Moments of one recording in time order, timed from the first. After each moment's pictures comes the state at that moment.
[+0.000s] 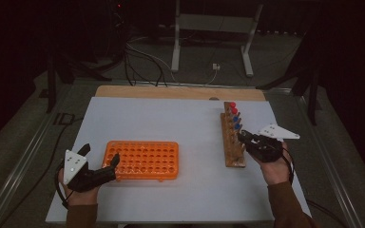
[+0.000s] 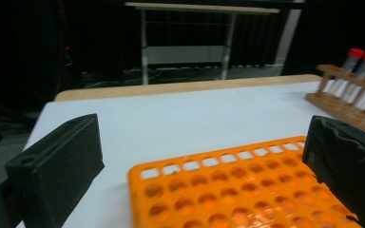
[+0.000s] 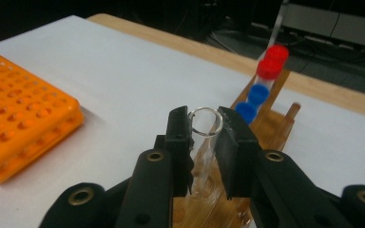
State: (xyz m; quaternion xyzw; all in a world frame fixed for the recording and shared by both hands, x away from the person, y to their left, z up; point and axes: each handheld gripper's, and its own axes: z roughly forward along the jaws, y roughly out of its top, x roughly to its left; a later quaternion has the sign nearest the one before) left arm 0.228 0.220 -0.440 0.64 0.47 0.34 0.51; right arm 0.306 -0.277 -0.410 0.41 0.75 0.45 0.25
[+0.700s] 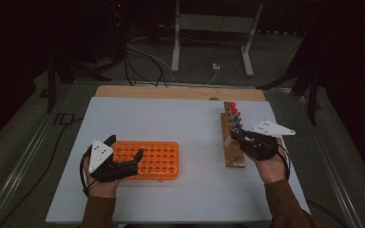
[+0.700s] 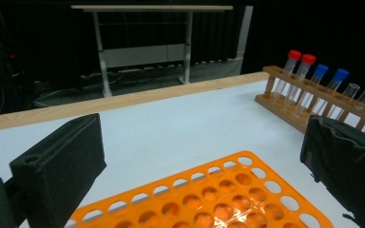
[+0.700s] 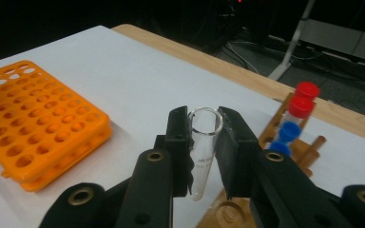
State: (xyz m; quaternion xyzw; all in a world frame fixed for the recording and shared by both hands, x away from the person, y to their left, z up) left arm 0.248 0.171 -0.426 0.67 0.42 0.30 0.52; right arm 0.303 -0.252 -0.390 0.37 0.77 0.46 0.25
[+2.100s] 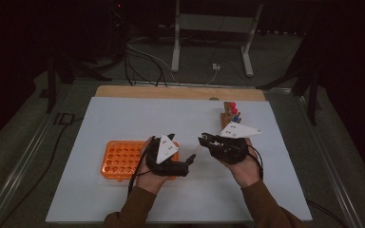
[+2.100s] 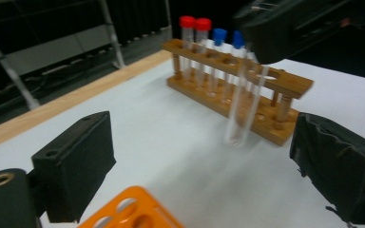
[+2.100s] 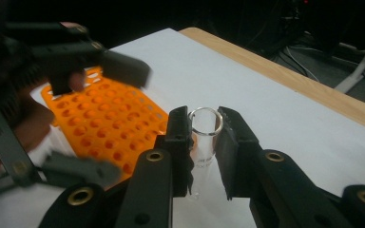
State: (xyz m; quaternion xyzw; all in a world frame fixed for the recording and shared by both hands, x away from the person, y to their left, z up) left arm 0.279 0.043 -0.432 0.78 0.29 0.24 0.50; right arm 0.298 -0.178 -0.390 0.30 0.80 0.49 0.18
